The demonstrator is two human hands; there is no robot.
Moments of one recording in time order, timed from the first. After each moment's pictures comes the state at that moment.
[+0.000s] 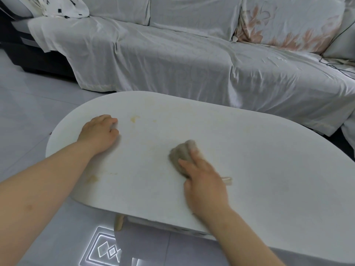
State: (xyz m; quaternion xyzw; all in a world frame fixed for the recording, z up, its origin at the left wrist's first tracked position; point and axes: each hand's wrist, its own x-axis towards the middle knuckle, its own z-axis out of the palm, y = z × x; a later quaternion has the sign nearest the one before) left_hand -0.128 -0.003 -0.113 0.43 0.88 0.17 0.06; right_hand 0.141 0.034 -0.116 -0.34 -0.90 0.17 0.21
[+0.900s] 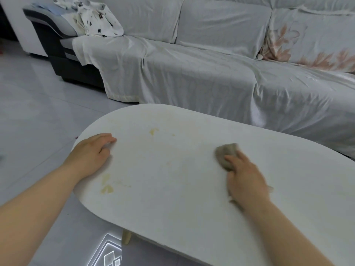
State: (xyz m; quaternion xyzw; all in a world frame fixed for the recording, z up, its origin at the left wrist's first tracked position) left_hand -0.140 -0.060 -0.115 0.42 0.88 0.22 0.03; right_hand 0.142 0.119 -0.110 -0.45 -0.87 0.15 0.17
